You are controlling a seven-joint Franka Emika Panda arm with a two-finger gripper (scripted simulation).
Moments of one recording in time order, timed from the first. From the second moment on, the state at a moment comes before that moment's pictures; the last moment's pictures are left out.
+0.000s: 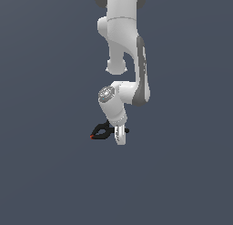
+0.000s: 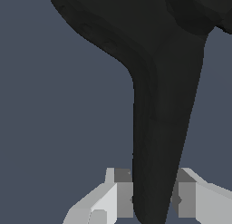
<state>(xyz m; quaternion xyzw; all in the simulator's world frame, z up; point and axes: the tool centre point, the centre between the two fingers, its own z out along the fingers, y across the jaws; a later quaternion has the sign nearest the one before) -0.006 0.039 0.023 -0.69 0.71 0.09 0.11</state>
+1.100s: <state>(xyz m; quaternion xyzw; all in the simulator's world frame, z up) -0.011 0.060 0.064 -0.69 0.71 0.09 0.10</state>
